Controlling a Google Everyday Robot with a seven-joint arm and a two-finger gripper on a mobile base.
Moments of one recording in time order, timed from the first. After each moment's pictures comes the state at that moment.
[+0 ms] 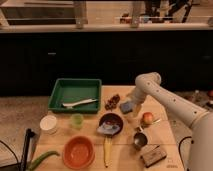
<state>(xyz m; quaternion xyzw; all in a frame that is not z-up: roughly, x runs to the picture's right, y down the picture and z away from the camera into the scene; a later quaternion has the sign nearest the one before) 0.175 0.101 0.910 -0.28 -0.12 -0.08 0.95</state>
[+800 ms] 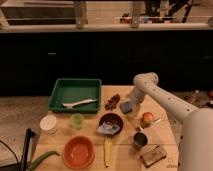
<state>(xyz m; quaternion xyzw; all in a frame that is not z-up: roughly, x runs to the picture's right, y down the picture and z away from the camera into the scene) 0.179 0.109 0.932 -0.30 -0.12 -0.09 0.94</state>
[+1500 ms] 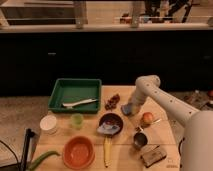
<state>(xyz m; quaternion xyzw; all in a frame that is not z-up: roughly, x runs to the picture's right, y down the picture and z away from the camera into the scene) 0.189 0.118 0.934 -0.29 -0.12 -0.08 0.94</state>
